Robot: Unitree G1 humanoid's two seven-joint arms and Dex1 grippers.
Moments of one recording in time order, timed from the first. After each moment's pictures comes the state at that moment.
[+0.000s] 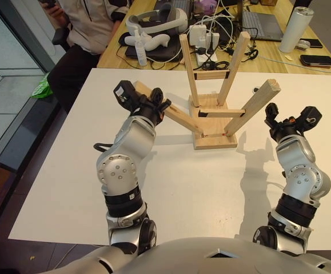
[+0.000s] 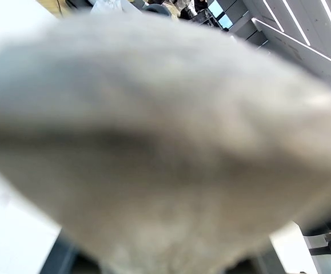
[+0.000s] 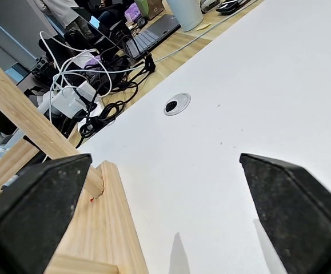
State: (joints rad) left arm -0.34 -0.09 0.16 -0.45 -0.95 0.81 0.69; right arm -0.23 0.06 -0.43 -0.34 0.60 0.79 -0.32
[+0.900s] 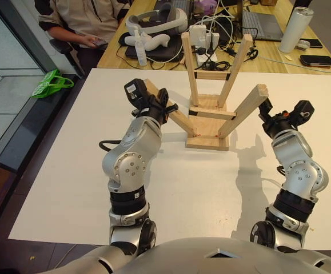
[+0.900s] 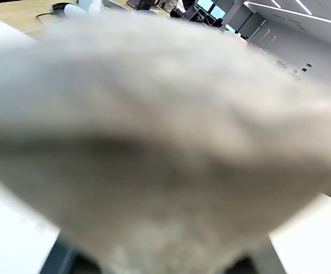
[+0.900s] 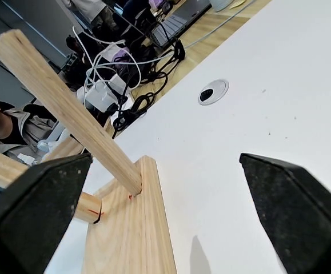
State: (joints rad) left arm -0.34 -0.06 0.07 -0.40 -0.65 0.82 0.47; right arm -0.29 0.06 -0.46 -0.32 0.69 0.80 -0.32
